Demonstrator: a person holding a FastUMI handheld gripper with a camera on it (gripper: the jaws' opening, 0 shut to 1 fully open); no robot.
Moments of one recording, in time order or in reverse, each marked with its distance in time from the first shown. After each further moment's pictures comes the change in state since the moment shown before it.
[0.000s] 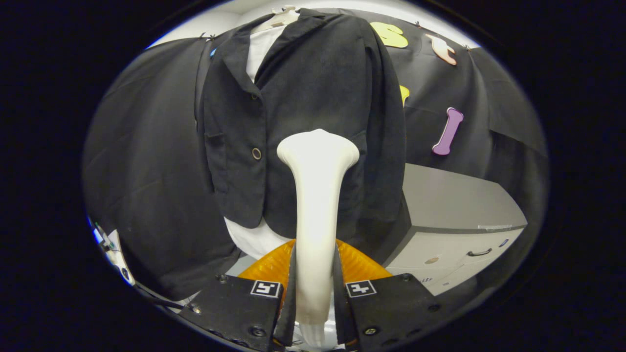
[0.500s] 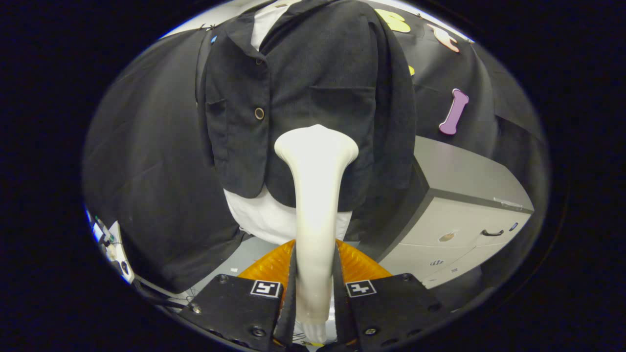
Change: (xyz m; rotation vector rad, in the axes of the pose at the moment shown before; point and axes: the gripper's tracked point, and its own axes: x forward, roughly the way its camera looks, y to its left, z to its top) arm 0.008 0.006 -0.049 0.003 0.116 0.015
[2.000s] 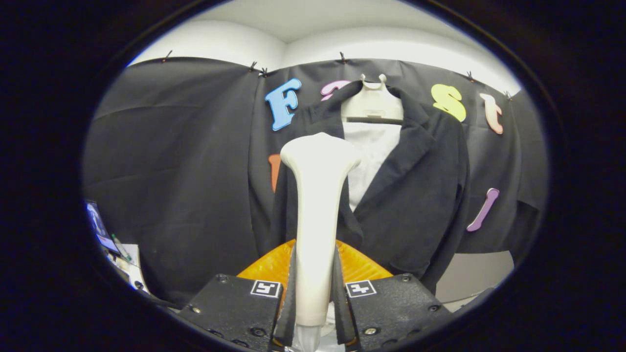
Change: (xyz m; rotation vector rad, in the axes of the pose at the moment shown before) arm -0.114 0.168 0.256 -0.163 -0.455 0.178
